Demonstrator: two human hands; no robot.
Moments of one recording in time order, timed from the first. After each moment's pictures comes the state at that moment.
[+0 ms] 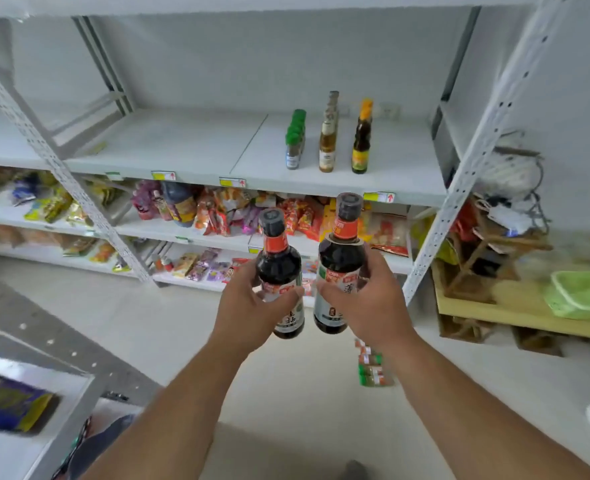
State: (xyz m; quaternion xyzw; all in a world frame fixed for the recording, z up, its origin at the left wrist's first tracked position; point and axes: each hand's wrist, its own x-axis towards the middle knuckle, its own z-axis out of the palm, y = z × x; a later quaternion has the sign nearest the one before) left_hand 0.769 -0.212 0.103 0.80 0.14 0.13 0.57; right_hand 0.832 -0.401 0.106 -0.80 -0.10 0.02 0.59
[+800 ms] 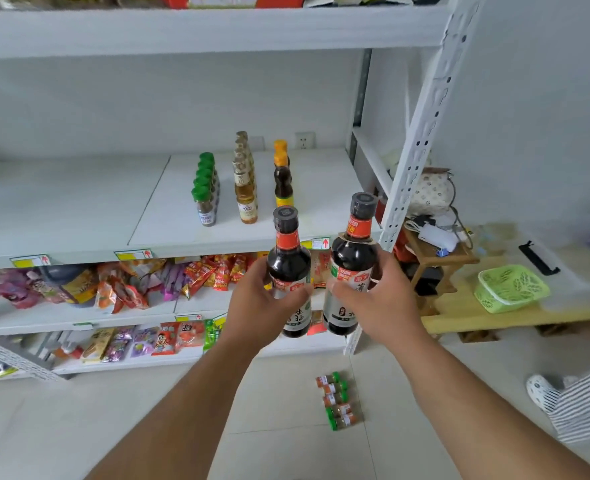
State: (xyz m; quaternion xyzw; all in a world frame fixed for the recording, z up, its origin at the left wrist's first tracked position) left_hand 1.013 -0.265 0.112 0.82 0.02 0.04 0.57; right_hand 1.011 -0.467 0.126 -0.82 0.05 -0.05 0.56
